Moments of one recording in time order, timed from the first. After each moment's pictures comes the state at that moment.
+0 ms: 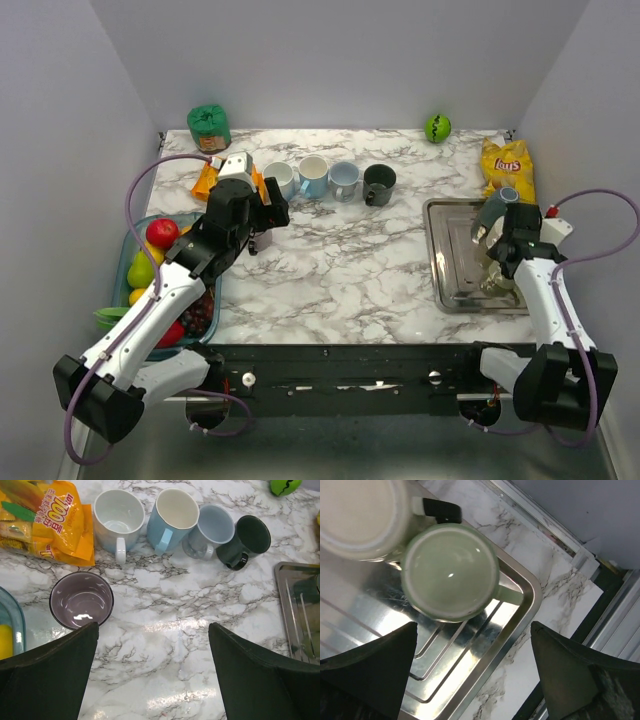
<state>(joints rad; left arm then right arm) -0.52 1.04 1.02 -0.40 -0.27 -0.47 -0.14 1.10 0.80 -0.71 0.62 0.57</state>
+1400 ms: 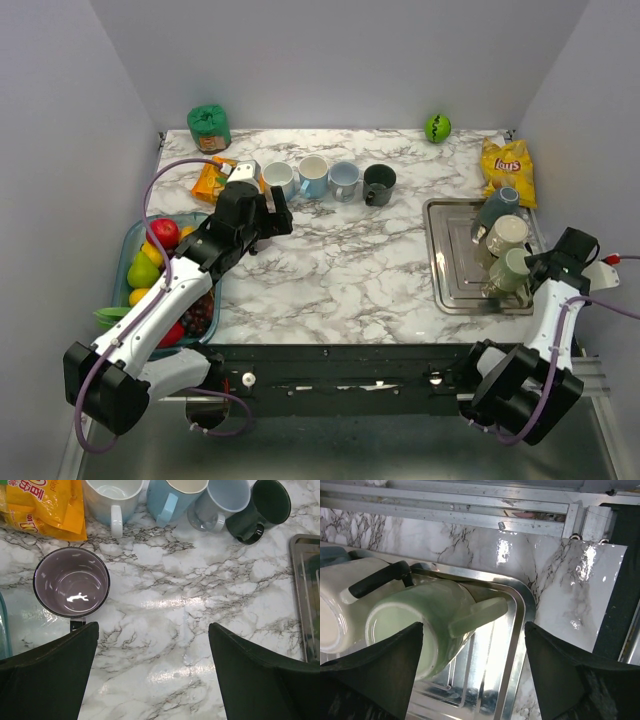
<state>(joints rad) -0.49 1.09 0.97 -0.40 -0.19 -0.48 -0.63 1.00 0.68 -0.60 0.30 0.78</state>
